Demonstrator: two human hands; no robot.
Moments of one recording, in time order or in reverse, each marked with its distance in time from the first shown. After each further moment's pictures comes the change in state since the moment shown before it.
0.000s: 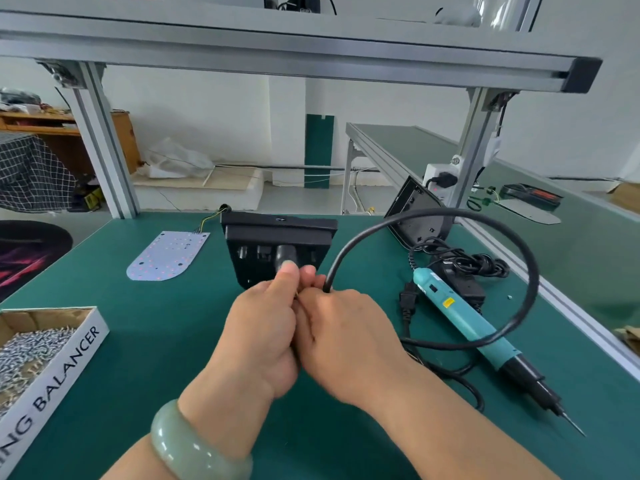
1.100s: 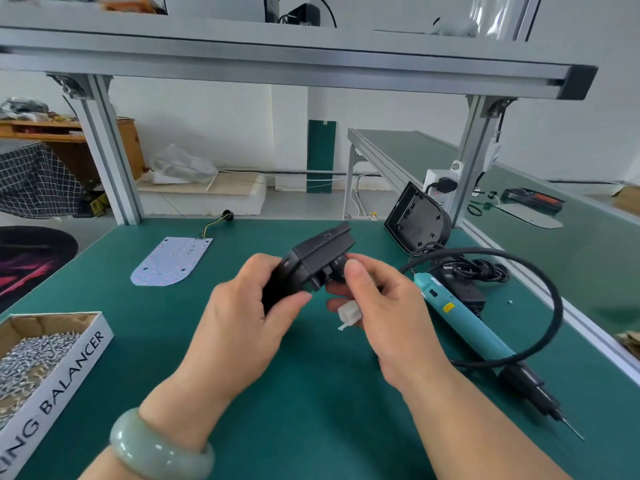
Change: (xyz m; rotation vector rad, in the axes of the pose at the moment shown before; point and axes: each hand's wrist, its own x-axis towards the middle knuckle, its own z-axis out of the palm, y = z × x) left_hand -0.003 0.017 -0.038 1.156 -0.005 0.950; right_hand 0.001 0.033 -0.002 1.134 0.317 0.503
